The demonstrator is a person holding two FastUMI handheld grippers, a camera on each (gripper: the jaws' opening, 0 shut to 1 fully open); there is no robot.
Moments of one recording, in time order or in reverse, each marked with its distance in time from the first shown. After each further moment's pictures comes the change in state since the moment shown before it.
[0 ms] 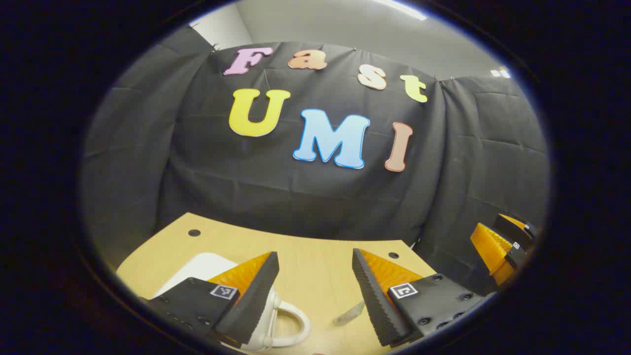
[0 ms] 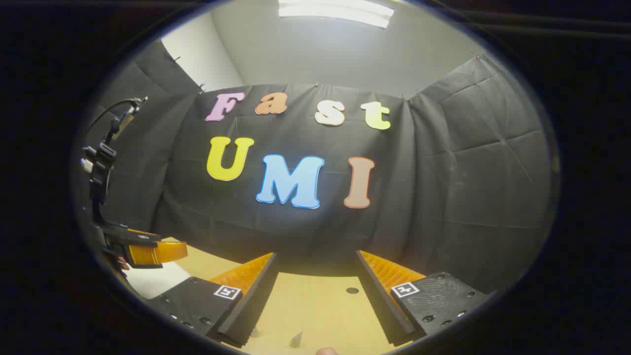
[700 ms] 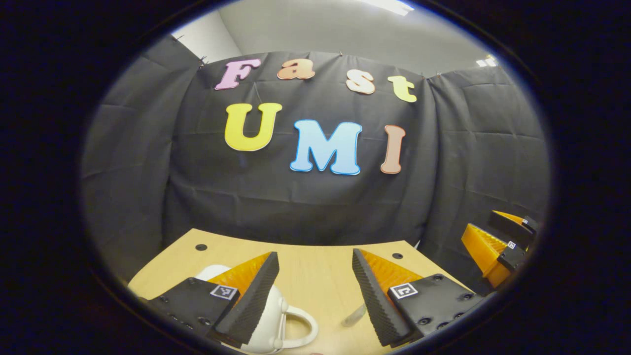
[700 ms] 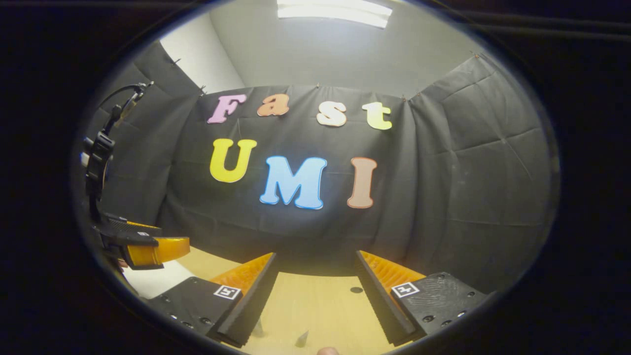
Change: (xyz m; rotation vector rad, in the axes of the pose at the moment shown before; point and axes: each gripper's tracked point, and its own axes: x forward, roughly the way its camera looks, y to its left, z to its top) left arm -0.011 -0.011 0.004 0.079 -0.013 -0.011; right arm -0.004 0.004 -0.002 0.021 -0.005 0.009
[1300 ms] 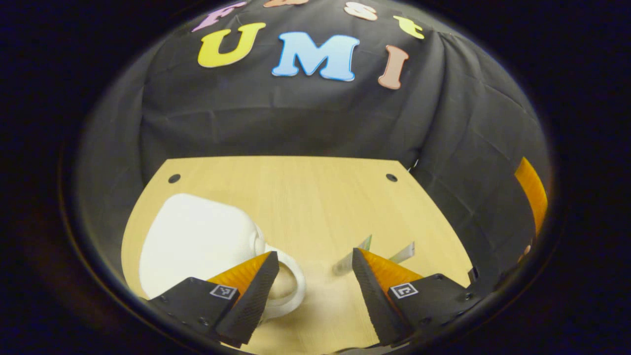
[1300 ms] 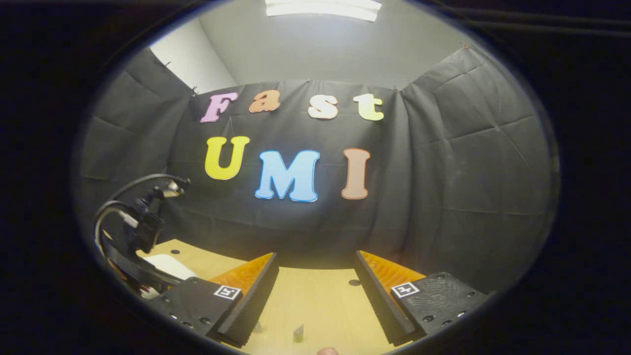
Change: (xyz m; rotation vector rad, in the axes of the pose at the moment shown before) left arm 0.039 -0.010 -0.177 -0.052 0.651 -0.063; right arm -0.006 -0.020 -0.018 0.038 0.042 0.001
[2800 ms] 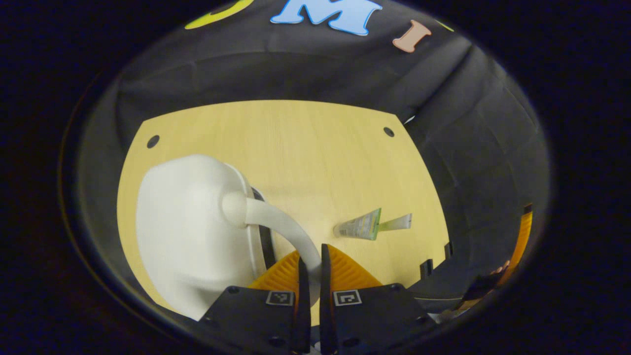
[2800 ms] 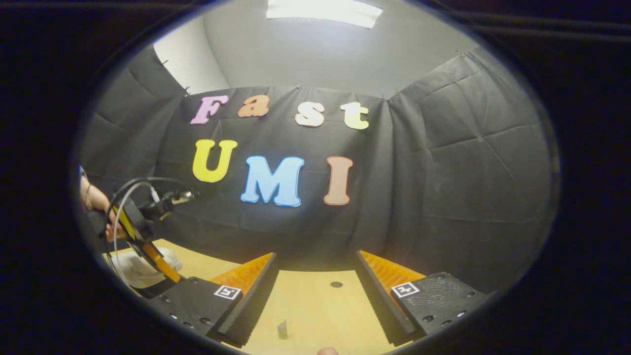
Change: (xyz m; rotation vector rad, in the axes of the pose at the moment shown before) left arm -0.066 0.054 0.061 -0.045 0.348 -0.118; right arm -0.032 -0.010 0.017 -0.031 -0.042 -0.106
